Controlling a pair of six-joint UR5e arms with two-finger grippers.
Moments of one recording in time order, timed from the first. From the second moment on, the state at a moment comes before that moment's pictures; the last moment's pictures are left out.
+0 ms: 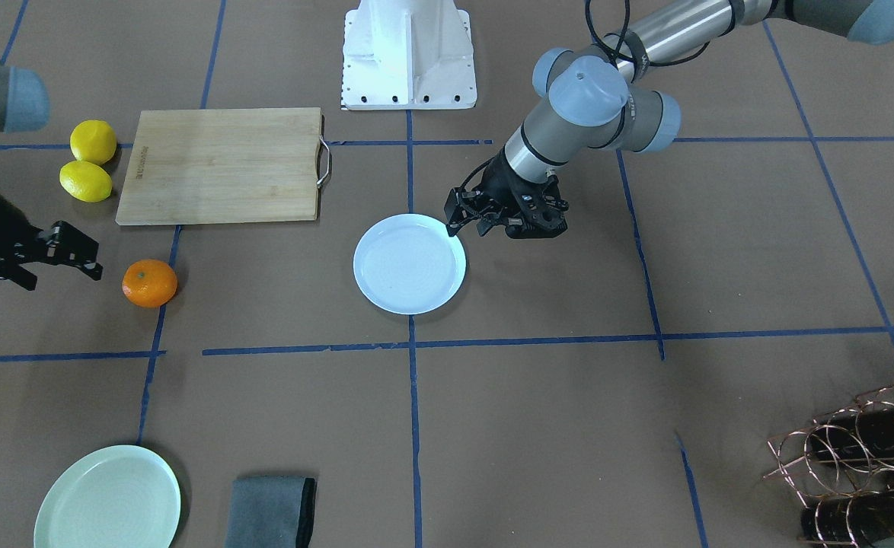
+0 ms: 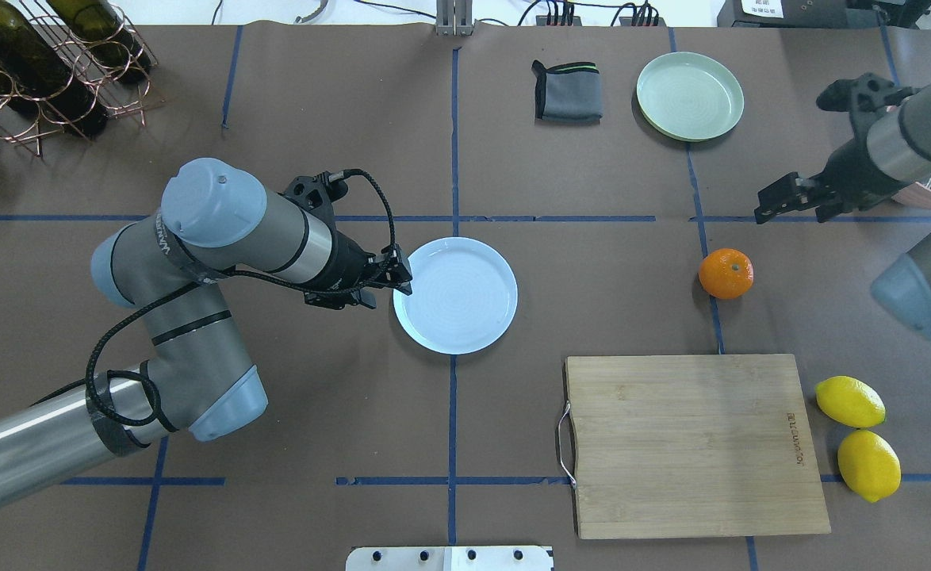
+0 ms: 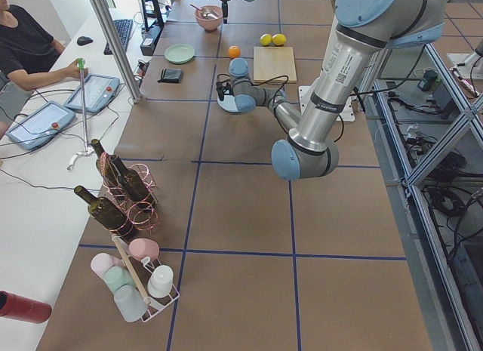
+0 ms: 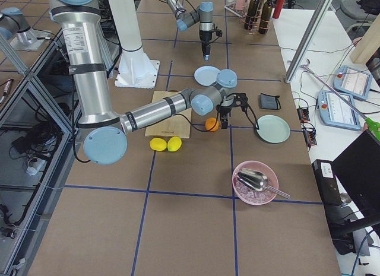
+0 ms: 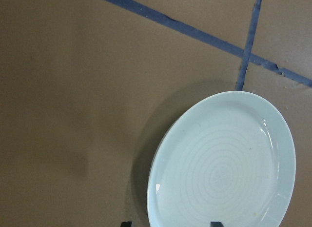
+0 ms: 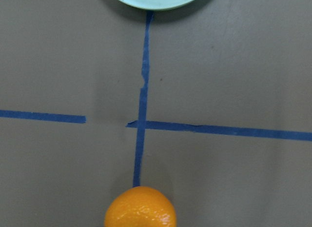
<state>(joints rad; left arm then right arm) -0.59 -2.13 -1.60 -2.16 -2.05 -1.57 0.98 -1.40 1.77 -1.29 2.18 0.79</state>
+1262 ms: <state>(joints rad) -0.59 -2.12 -1.61 -2.16 -2.03 -1.57 0.76 -1.39 1.73 -1.29 1.92 0.97</state>
